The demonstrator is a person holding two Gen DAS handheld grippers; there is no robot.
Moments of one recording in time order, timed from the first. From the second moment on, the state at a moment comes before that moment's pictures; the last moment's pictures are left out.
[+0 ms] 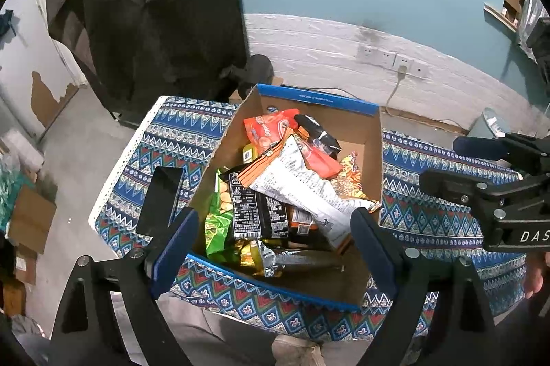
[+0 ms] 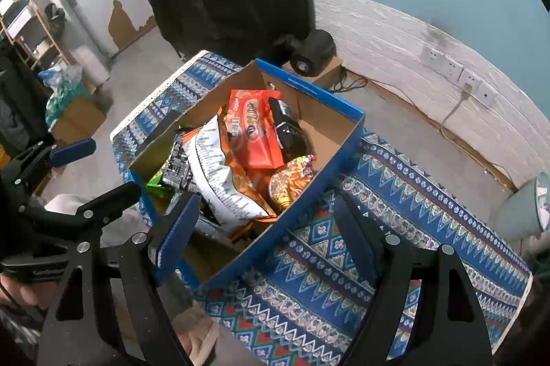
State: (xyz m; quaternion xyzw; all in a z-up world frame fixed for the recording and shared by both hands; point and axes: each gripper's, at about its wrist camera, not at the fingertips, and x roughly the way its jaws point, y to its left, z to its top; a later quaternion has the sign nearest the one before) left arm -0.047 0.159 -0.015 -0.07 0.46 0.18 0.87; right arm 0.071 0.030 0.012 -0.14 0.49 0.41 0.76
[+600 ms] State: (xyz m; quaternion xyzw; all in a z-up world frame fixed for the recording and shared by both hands) left arm -0.048 0.156 -0.017 -0.07 0.47 0.18 0.86; right arm 0.073 0.028 0.016 -0.14 0.49 0.41 0.76
